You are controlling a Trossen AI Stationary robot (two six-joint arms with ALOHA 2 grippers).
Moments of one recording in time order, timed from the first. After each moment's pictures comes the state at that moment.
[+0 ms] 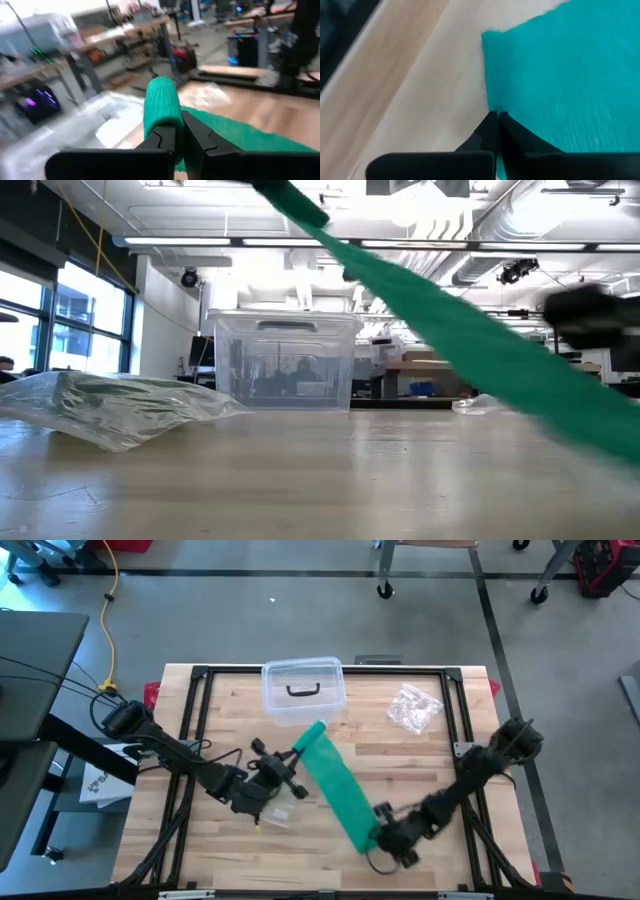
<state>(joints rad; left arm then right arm) -0.51 1.54 0.98 0.24 -1.30 -0.10 0.73 1.72 0.84 -0.19 0.10 0.23</state>
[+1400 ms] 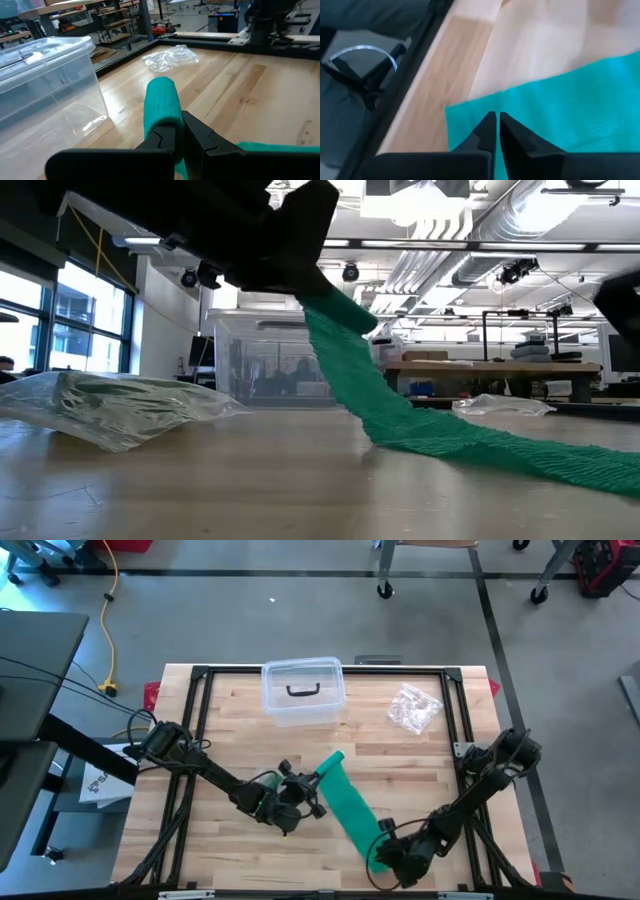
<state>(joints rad) -0.48 1.90 0.98 0.42 -1.16 -0.33 0.86 1.81 0.85 0.07 0.30 0.45</state>
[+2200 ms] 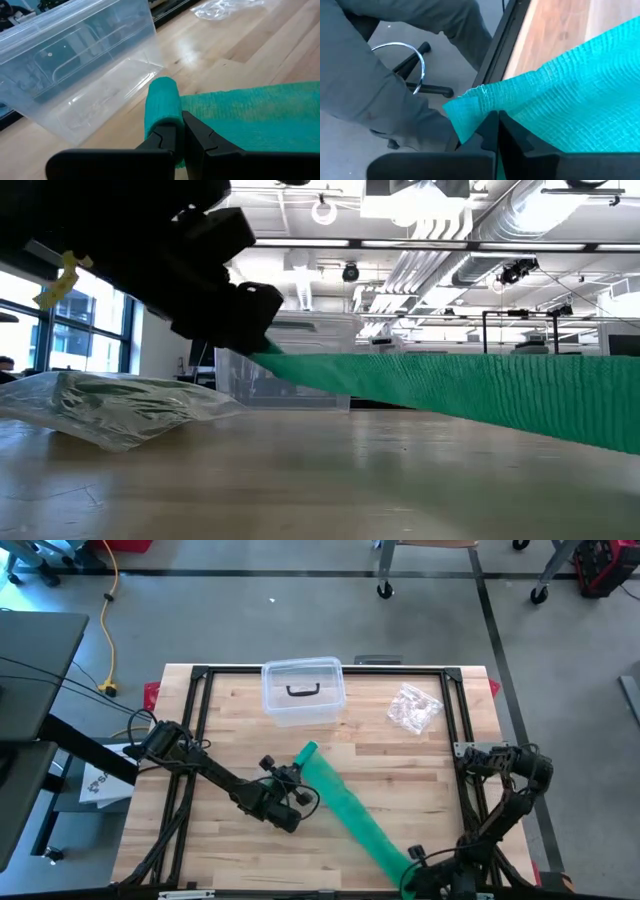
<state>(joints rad) -0.47 1.90 0.98 -0.27 -1.23 -0.87 1.20 1.89 0.85 0.13 0.46 0.71</state>
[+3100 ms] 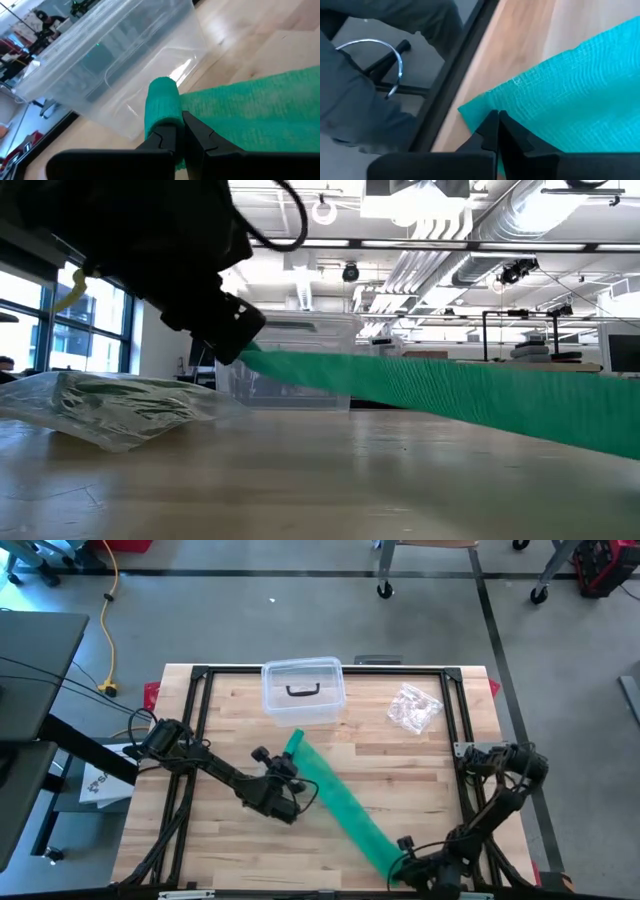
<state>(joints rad) -0.42 1.90 1.06 -0.72 -1.24 -1.02 1.11 1.89 0.85 0.10 0.44 0.61</state>
